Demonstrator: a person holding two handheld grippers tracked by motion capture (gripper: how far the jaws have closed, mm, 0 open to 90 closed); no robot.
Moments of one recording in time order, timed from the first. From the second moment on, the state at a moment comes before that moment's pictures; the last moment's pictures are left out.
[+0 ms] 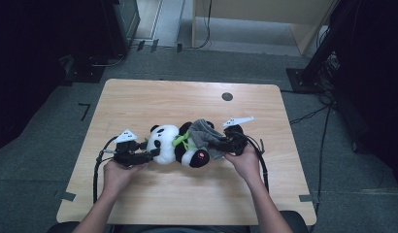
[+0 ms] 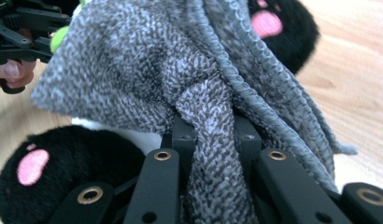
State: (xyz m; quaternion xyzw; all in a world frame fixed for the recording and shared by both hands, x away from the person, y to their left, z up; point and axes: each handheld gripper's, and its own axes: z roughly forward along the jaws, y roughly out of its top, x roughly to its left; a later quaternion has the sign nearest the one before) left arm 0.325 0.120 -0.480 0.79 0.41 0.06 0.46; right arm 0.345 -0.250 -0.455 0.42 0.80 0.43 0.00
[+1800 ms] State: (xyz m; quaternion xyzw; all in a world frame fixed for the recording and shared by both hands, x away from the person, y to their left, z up) left arm 0.330 0.122 -0.482 0.79 0.40 0.05 0.47; right arm 0.342 -0.215 -0.433 0.39 0.80 0.47 0.02
